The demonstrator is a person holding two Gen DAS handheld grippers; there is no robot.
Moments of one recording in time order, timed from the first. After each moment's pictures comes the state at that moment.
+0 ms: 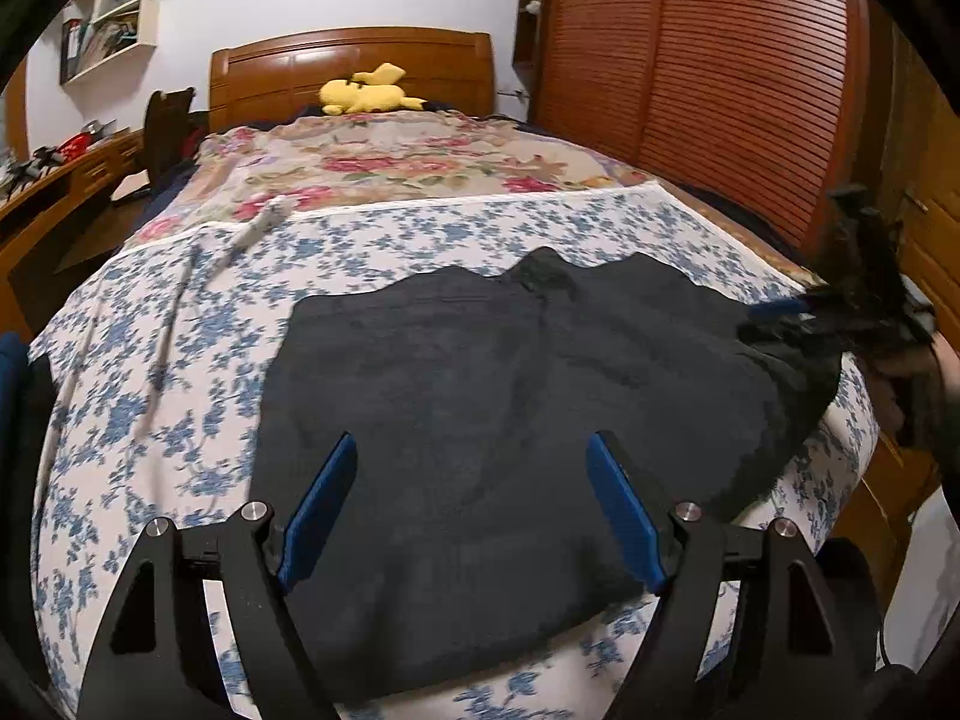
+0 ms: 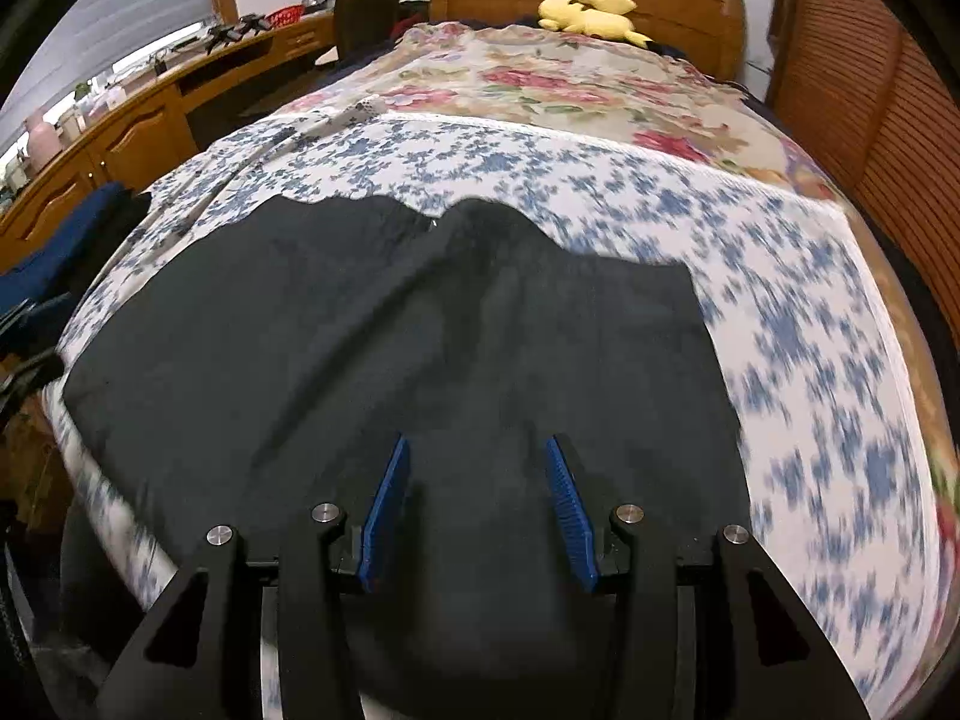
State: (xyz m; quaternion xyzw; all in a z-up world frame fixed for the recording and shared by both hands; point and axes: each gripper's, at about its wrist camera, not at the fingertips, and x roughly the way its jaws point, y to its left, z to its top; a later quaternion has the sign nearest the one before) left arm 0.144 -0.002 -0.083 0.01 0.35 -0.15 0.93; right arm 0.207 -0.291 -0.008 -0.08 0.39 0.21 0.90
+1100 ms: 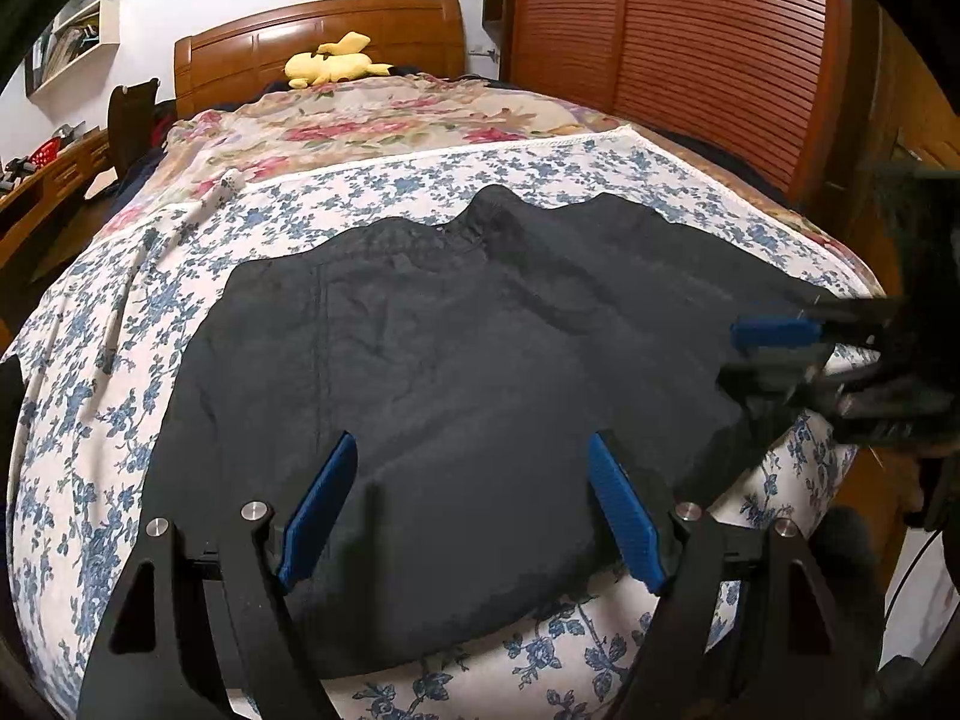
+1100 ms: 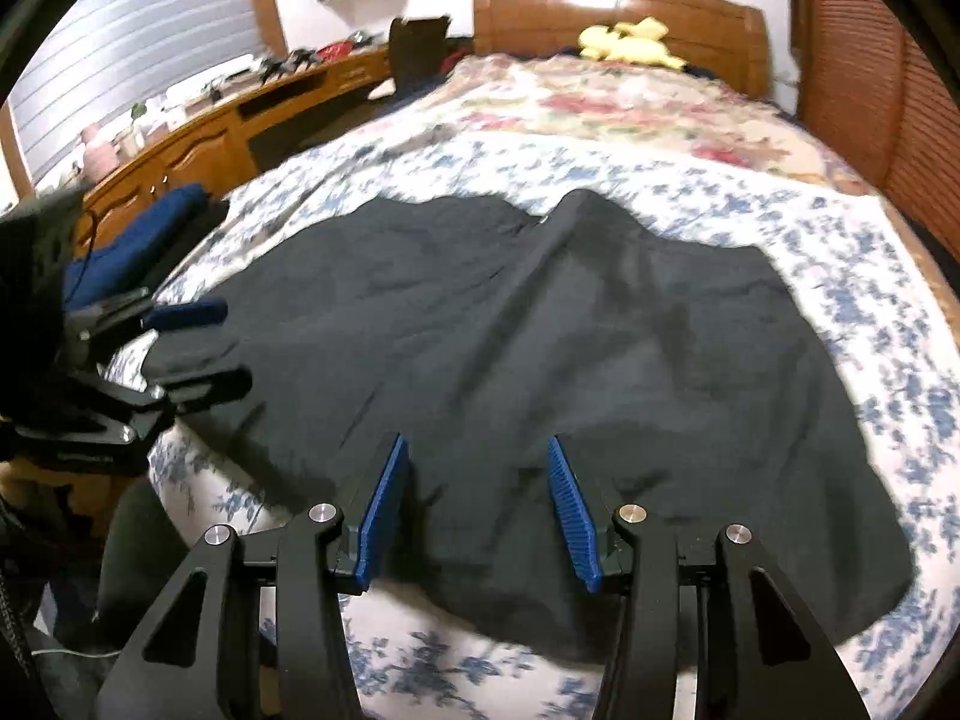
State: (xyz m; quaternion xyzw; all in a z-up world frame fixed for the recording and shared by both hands) left arm 0.141 -0.054 -0.110 0.04 0.39 -0.16 0.91; right arm 0.134 -0.248 -0.041 -0.06 0.36 0.27 0.89
